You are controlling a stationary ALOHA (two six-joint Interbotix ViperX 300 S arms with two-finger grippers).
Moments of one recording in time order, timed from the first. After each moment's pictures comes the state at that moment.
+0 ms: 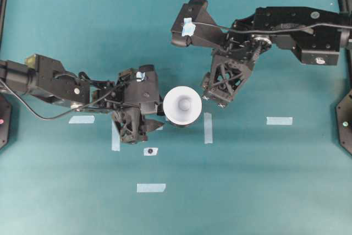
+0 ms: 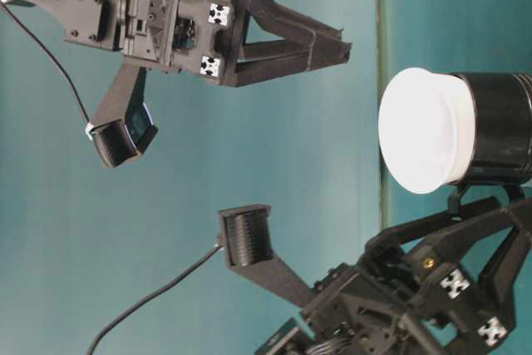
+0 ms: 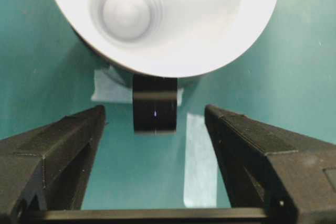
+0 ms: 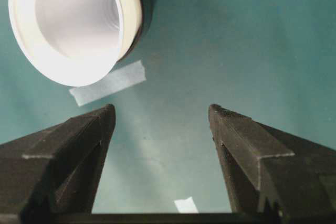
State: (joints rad) left arm 0.06 0.14 0.71 0.02 -0.09 -0.01; right arm -0.20 0.00 0.30 0.08 1.00 0.17
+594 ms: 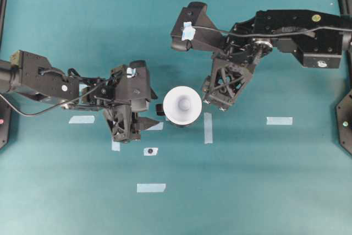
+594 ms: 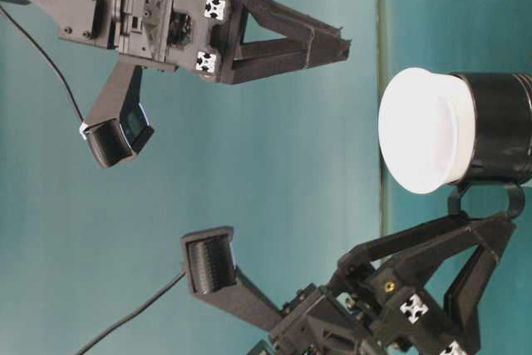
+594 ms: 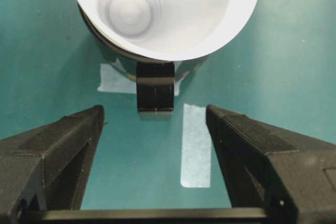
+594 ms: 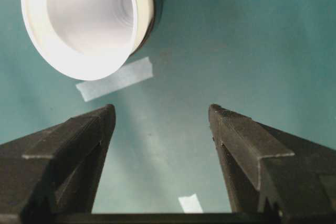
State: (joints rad) left arm 0.06 0.06 0.75 0.02 -0.08 -0.02; right arm -0.19 -0.01 0.30 0.08 1.01 0.17
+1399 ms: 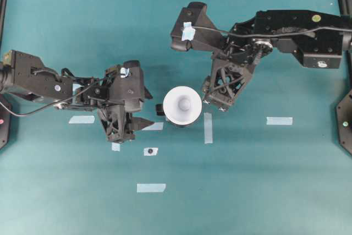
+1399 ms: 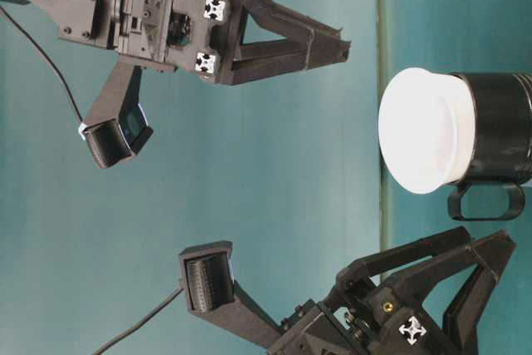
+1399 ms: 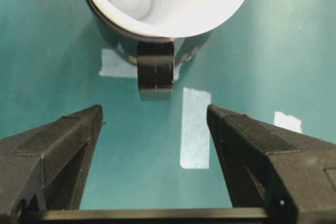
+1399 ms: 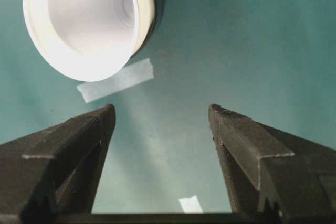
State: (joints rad) left arm 0.06 0.04 0.78 0.02 -0.08 -0.02; right arm -0.18 -0.01 0.30 0.08 1.00 0.17
